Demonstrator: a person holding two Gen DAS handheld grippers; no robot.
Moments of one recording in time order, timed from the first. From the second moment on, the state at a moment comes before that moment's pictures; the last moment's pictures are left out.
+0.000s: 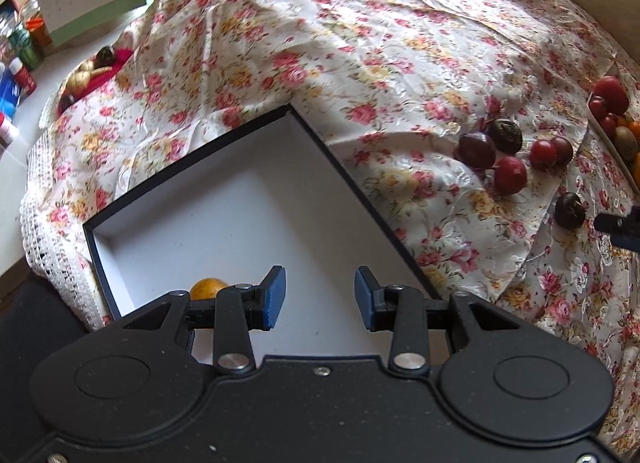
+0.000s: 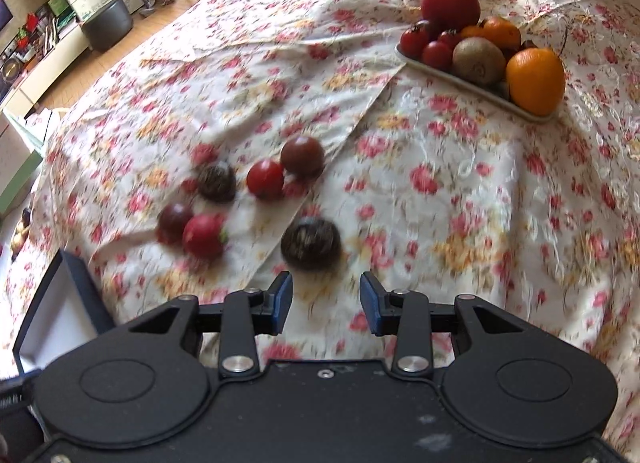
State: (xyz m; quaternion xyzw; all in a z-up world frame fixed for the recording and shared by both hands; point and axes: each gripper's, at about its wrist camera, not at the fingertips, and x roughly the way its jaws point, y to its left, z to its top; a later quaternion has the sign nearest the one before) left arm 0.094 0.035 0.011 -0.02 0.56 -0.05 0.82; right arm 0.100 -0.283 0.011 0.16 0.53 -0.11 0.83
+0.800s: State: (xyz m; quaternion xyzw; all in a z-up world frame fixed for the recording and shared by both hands) left arm 0.121 -0.077 0.016 0.03 0.54 -0.15 0.83; right arm 0.131 -0.269 -0.025 0.10 0.53 -0.08 0.84
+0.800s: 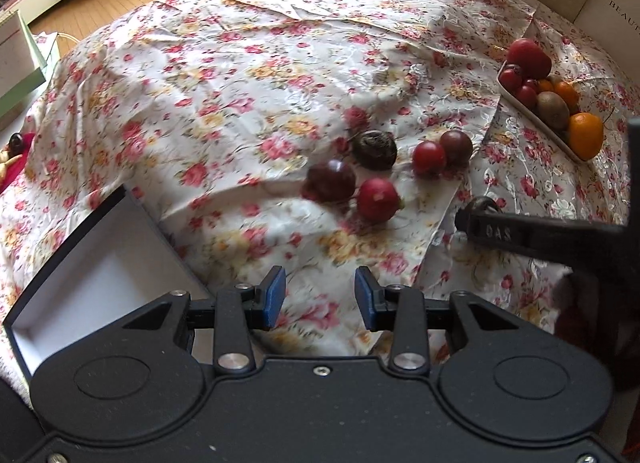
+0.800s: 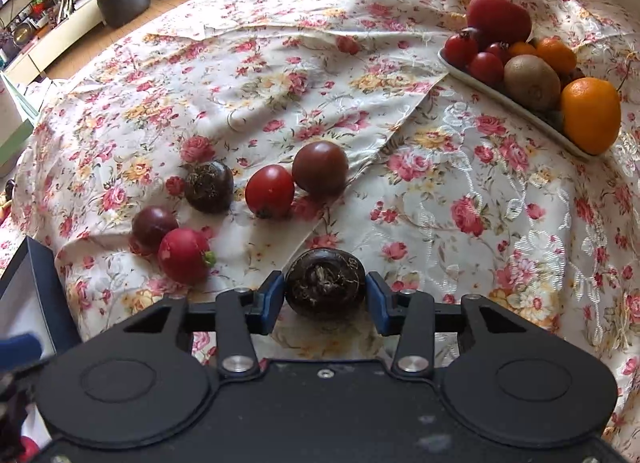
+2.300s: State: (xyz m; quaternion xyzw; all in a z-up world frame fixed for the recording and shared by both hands) left arm 0.172 -0.121 0.017 0.01 0.55 -0.09 0.83; right arm 0.052 -0.289 0.016 0.15 0.47 -0.03 0.87
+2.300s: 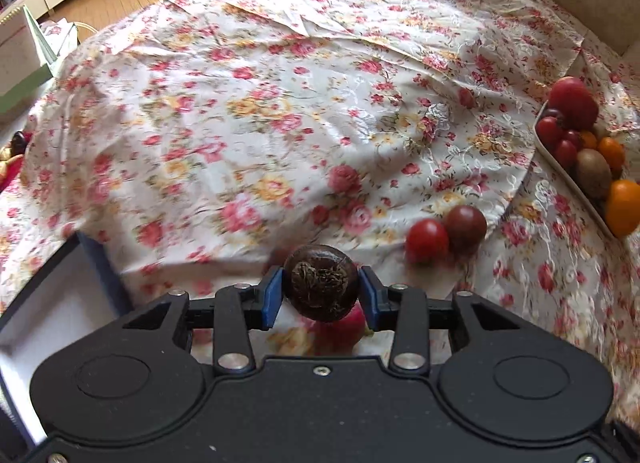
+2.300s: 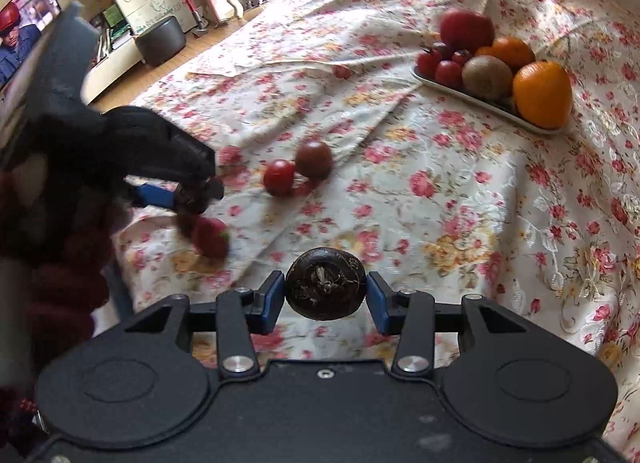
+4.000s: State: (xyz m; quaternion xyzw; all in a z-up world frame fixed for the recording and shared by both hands) left arm 0.119 0.118 -0.014 -0.11 0.62 0.07 0.77; right arm 0.049 -0.027 -0.031 0.06 0.60 0.06 0.80
